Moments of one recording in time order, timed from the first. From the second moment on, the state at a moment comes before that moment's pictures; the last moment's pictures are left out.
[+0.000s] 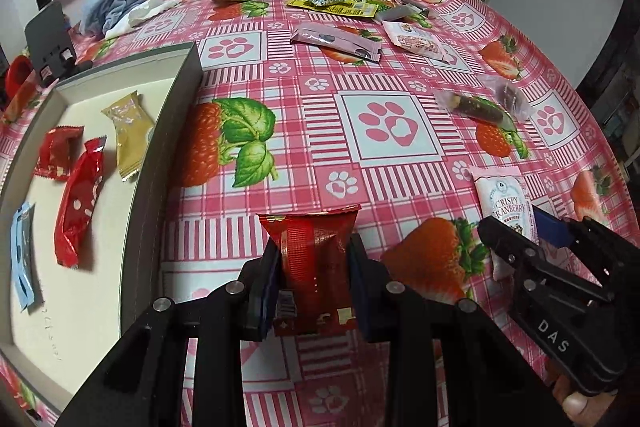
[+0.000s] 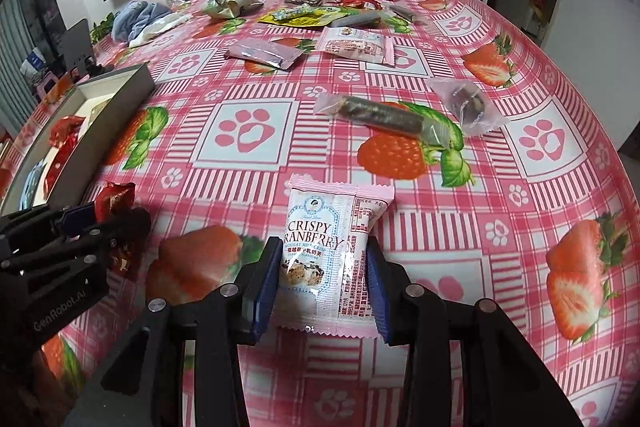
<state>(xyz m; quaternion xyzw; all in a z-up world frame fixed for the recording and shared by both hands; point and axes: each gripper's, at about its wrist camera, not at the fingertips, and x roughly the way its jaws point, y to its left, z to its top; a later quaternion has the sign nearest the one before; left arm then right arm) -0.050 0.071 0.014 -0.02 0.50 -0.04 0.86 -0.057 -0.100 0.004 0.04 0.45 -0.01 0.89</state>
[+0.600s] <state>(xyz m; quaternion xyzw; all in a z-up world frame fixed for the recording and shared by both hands) -0.059 0.071 0.015 -0.02 0.51 -0.04 0.86 -0.070 -0.095 0.004 0.05 0.45 -0.01 0.89</state>
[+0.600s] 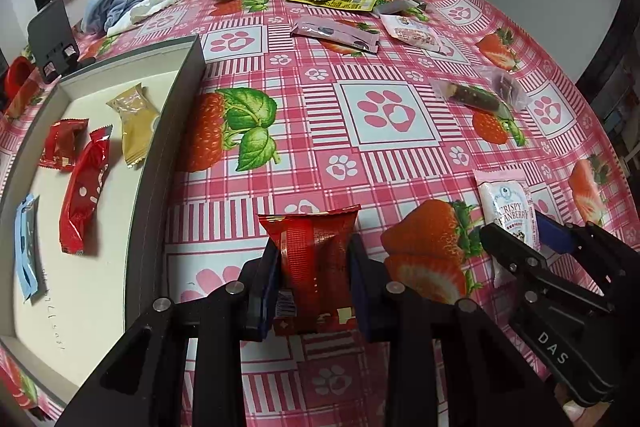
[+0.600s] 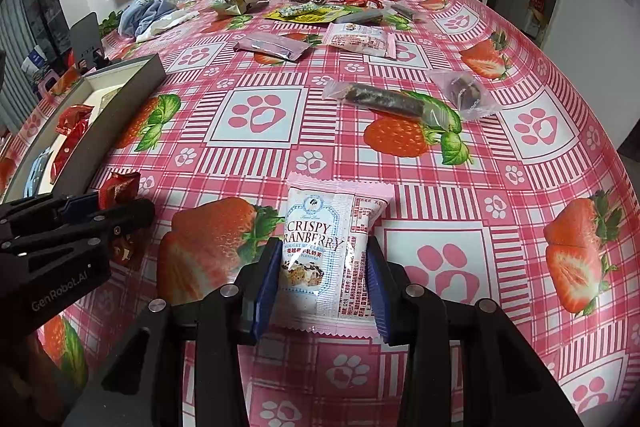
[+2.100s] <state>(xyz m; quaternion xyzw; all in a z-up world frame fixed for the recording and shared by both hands) -0.078 0.079 0.016 -0.01 0.51 -0.05 0.86 -0.089 -0.081 0.005 0.04 0.46 -0.01 0.88</state>
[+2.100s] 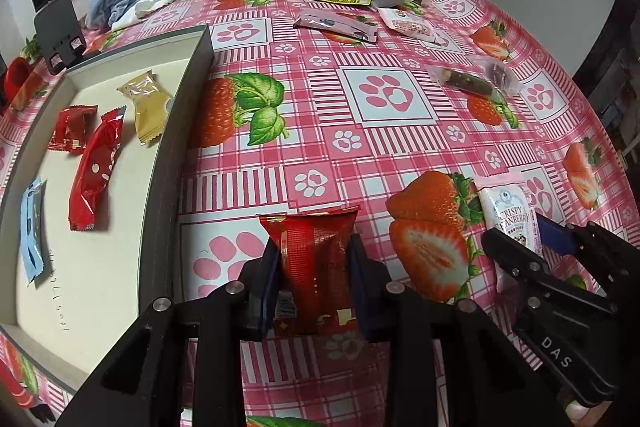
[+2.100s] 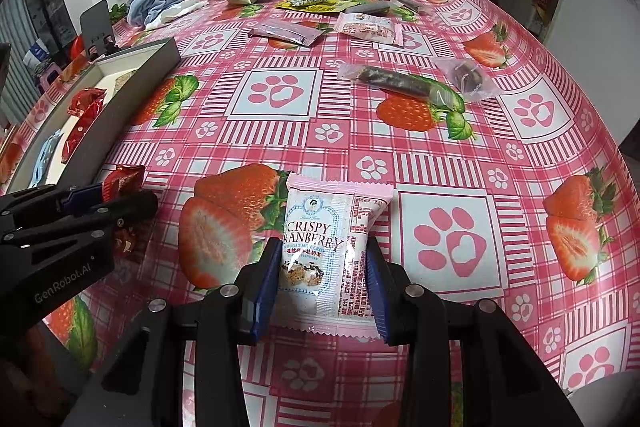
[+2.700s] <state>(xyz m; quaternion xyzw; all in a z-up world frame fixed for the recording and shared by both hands) -0.082 0.083 0.027 -0.01 0.50 -0.03 0.87 -0.097 -0.081 0.022 0.05 0.44 0.01 0.90</state>
